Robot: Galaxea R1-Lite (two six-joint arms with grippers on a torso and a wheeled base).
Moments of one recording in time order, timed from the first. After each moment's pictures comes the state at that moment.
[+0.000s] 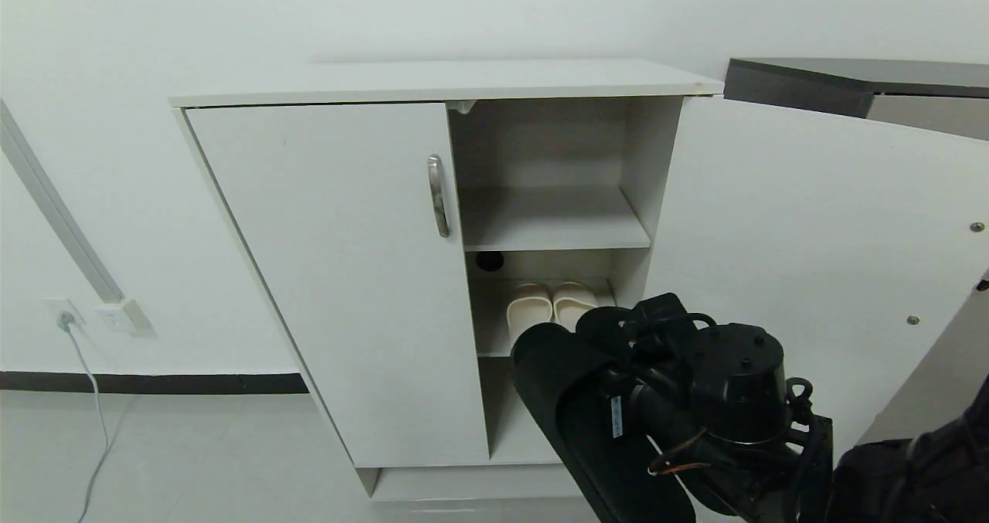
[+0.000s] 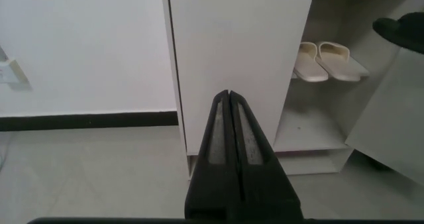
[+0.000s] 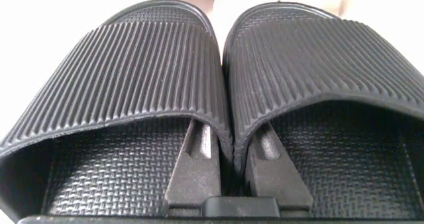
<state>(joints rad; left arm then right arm) 0.00 0.00 0.00 0.00 0.02 0.00 0.86 1.87 -0.64 -0.96 -0.41 0.15</state>
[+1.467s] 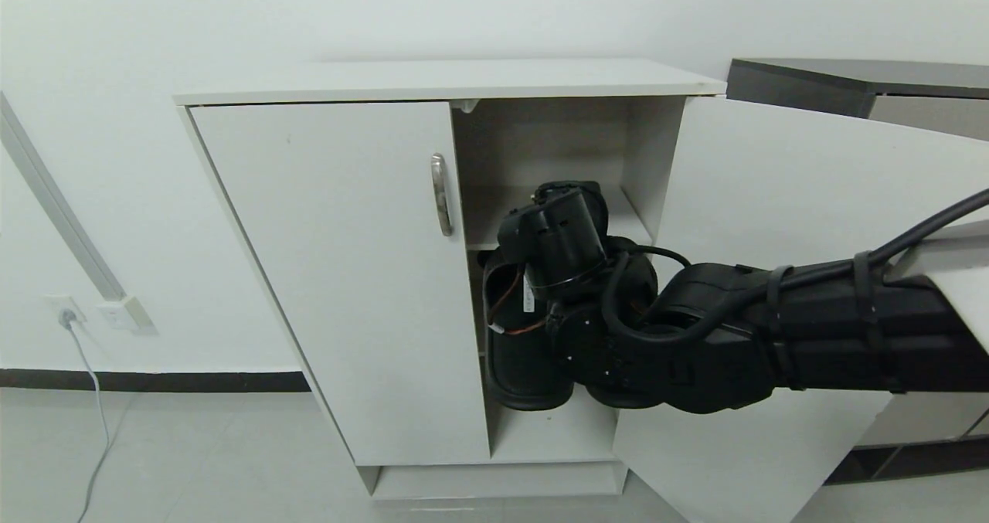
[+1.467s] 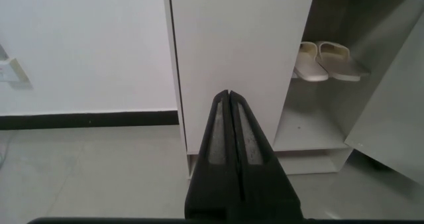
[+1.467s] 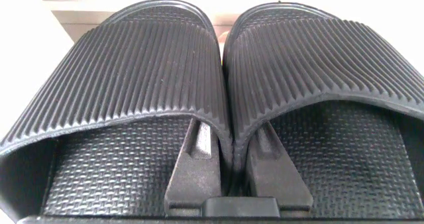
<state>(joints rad) 0.00 0.00 0.00 0.00 0.02 0.00 0.93 2.07 -1.57 -0.08 -0.87 0.37</state>
